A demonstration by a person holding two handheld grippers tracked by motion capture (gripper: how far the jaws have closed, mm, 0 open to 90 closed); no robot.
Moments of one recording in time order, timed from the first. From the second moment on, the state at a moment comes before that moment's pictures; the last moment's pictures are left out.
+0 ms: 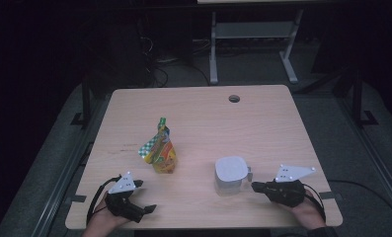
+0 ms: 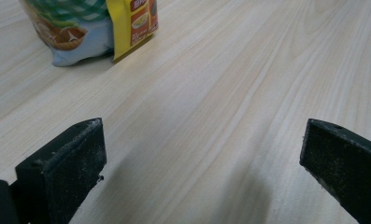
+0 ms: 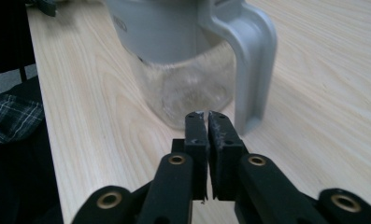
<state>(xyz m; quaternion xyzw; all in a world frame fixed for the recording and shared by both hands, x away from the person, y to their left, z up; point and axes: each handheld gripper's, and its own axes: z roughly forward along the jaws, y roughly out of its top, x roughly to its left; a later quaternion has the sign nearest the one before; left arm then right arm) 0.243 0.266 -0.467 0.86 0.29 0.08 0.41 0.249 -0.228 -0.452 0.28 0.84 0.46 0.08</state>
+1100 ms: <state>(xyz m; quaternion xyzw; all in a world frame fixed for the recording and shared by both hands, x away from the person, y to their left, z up) 0.251 0.186 -0.442 0.87 0.18 0.03 0.46 0.259 -0.251 -0.452 0.34 0.82 0.46 0.11</state>
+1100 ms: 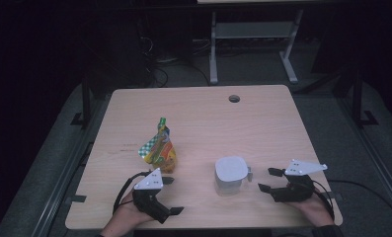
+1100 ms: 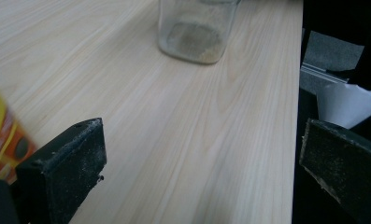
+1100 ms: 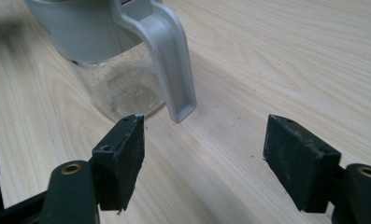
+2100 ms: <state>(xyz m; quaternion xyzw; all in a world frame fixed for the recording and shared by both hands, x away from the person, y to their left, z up) 0.292 0.121 -0.416 0.86 0.12 0.03 0.49 0.261 -0.248 -0.452 0.33 0.81 0.47 0.11</state>
